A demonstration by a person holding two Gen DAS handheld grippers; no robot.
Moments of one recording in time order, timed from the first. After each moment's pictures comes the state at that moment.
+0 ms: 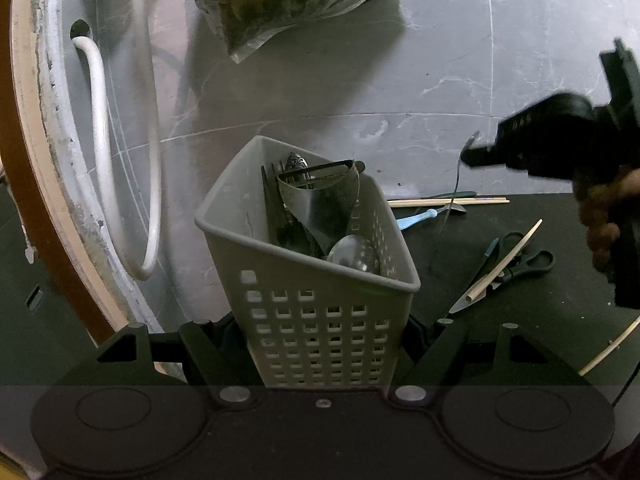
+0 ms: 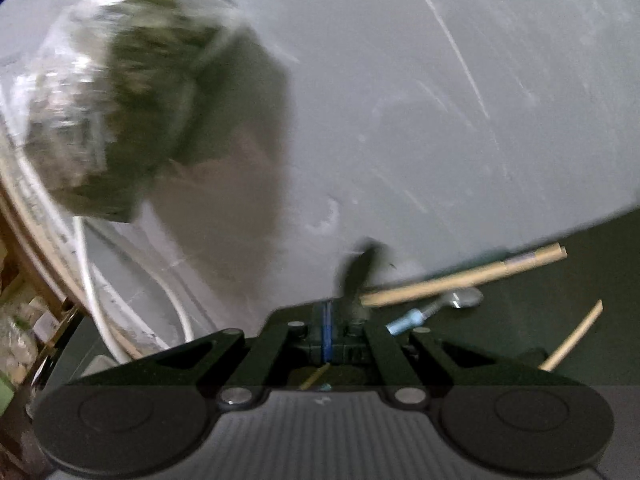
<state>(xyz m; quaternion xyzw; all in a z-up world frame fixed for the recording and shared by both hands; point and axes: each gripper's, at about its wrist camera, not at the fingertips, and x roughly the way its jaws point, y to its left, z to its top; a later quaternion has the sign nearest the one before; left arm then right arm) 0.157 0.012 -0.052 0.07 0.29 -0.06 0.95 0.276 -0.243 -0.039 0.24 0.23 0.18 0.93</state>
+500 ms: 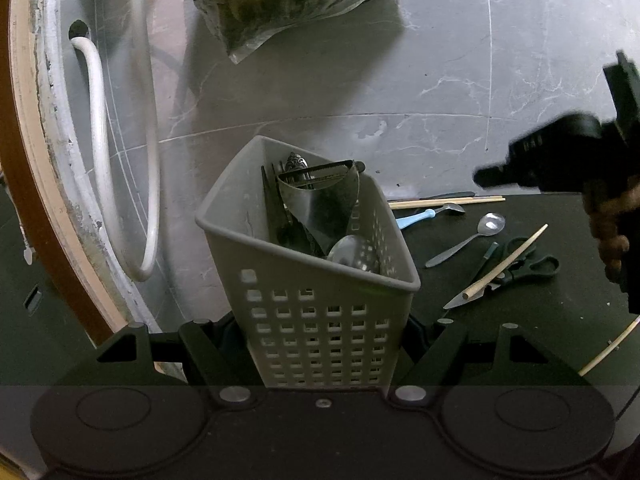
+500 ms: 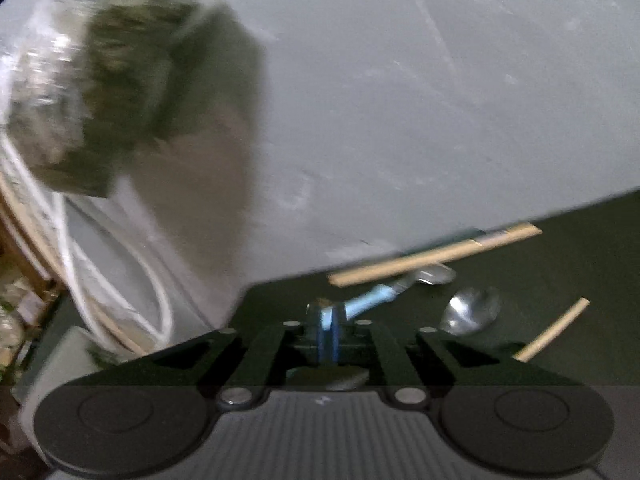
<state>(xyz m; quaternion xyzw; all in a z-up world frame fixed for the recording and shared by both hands) 0.159 0.010 -0.052 0.07 0.29 -0.06 0.95 0.283 -0.262 -0.060 0.22 0.28 0.15 0.92</state>
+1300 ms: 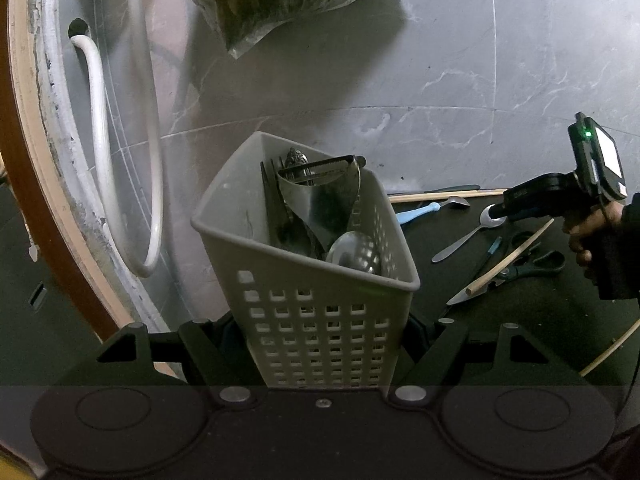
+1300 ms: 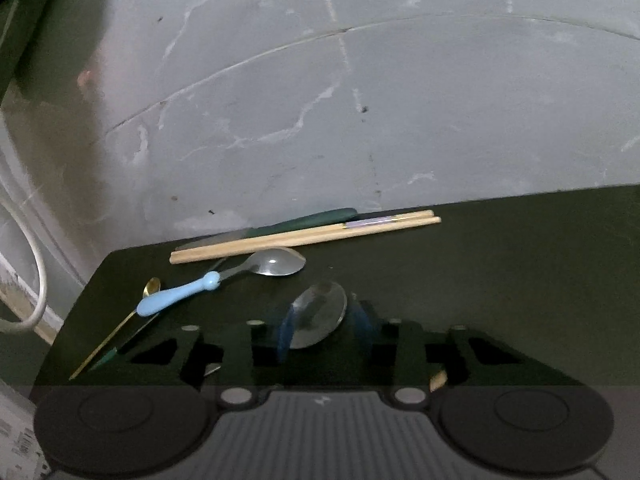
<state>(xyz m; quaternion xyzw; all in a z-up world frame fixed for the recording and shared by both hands) 0.164 0.005 -0.050 0.07 0.30 -0.05 0.95 0.352 -0.308 -0.130 0.14 0.34 0.08 0.92</state>
